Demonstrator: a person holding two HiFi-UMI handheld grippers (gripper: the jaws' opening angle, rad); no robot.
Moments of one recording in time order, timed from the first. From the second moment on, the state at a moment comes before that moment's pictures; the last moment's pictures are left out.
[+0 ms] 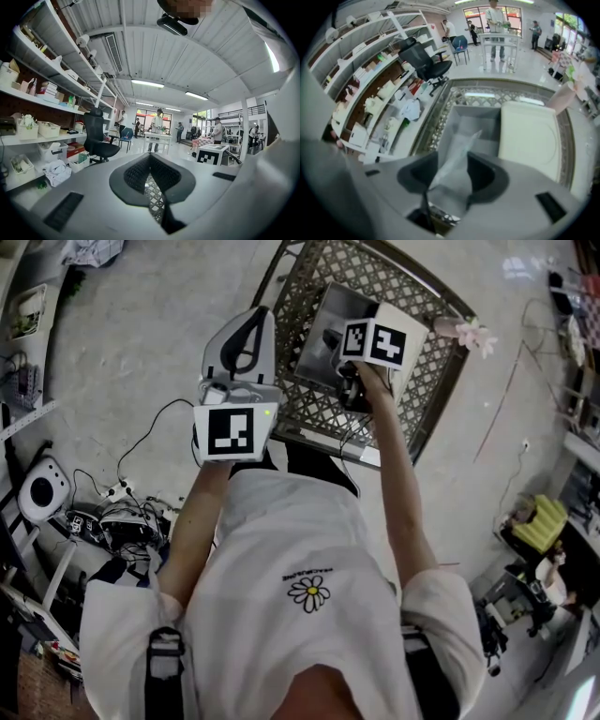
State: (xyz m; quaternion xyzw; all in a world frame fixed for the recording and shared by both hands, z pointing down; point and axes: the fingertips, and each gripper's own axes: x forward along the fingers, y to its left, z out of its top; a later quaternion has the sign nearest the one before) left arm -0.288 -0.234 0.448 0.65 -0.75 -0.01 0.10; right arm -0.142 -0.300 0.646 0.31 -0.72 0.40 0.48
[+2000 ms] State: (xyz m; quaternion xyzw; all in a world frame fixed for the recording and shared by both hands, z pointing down) left arm -0.203 -0.257 0.262 0.69 -0.72 -0.07 -0.01; right arm -0.072 -0.323 0.269 0.42 -0.91 0.07 0.03
